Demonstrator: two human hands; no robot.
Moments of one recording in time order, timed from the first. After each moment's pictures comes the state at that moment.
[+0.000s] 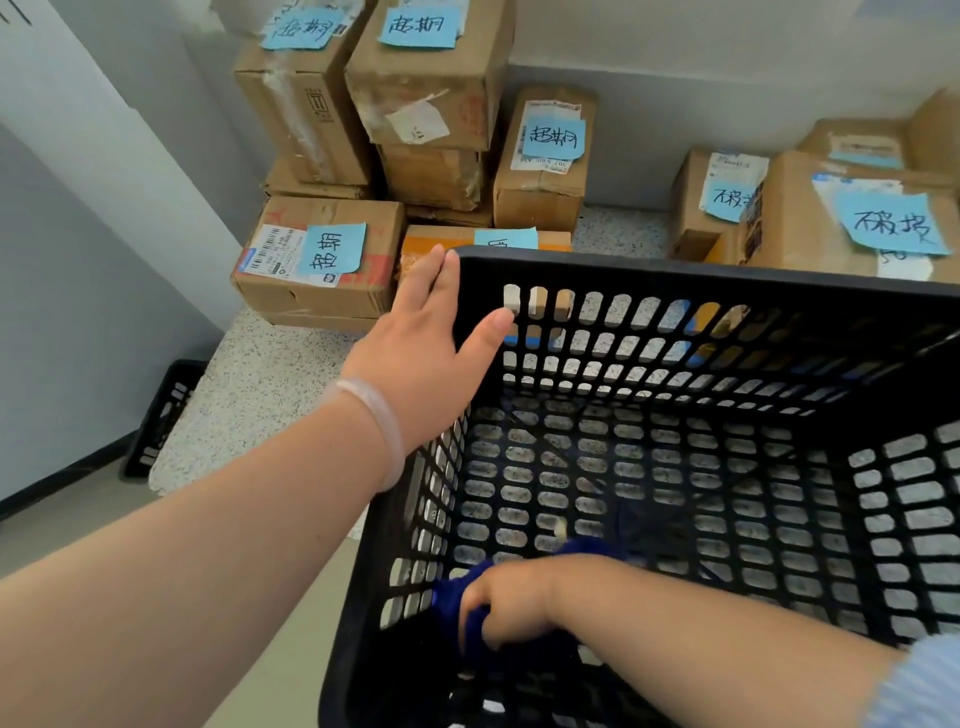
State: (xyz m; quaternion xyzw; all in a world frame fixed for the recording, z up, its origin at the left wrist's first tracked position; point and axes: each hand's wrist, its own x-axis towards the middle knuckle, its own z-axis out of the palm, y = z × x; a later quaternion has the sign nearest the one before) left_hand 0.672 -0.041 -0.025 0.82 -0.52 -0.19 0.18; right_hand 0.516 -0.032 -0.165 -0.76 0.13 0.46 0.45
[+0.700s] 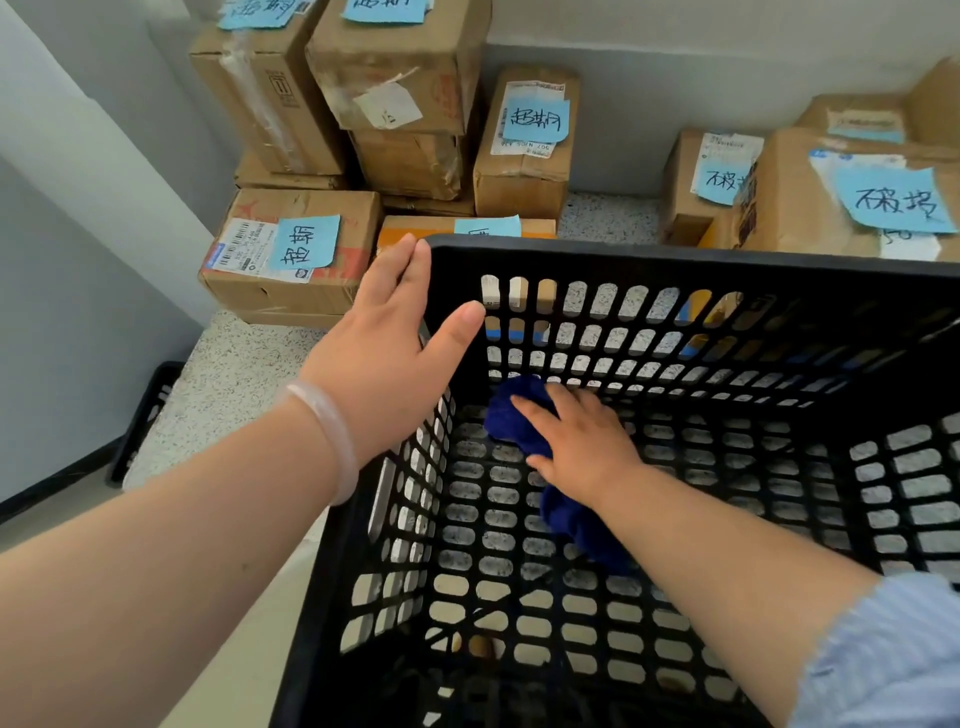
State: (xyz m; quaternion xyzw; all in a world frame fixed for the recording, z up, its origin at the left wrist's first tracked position) left_hand 0.671 -0.042 -0.026 0.82 -0.52 -0.16 0.19; right_hand 0.487 -0.142 -0.201 -0.93 0.34 0.12 0.10
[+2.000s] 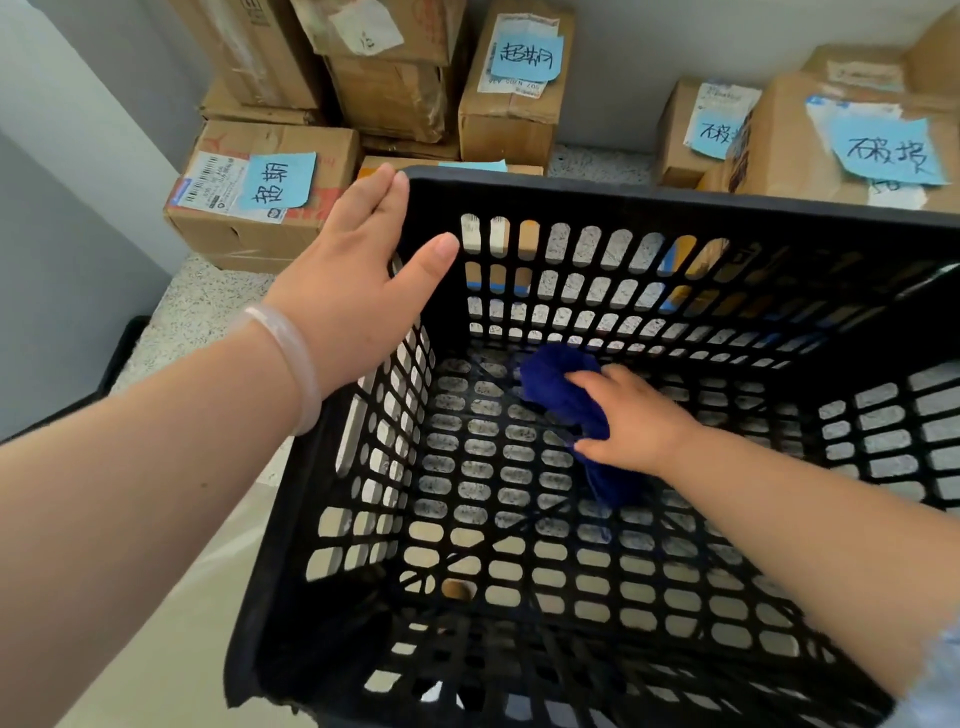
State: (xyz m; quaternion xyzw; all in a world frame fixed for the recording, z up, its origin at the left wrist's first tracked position) left_hand 0.672 -0.042 -0.025 0.82 -0.52 -0.15 0.18; right_hand 0.418 -0.165 -0.183 -0.89 0.37 0.16 0.24
